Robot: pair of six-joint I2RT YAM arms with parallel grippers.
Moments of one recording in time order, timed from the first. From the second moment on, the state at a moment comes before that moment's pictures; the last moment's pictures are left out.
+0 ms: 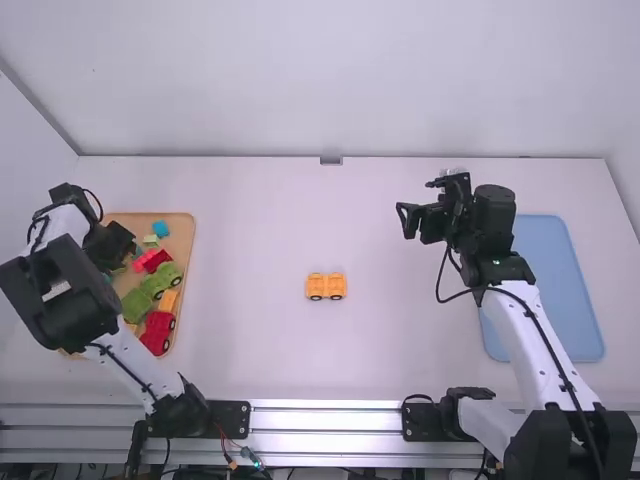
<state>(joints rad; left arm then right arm) 0.64 1.95 1.43 -0.83 0.08 -0.39 0.05 1.22 0.84 -0.11 -0.44 0.00</state>
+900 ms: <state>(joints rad) -0.04 1.57 0.93 -0.01 1.15 0.22 0.23 1.76 0.86 0.90 -1.22 0.47</state>
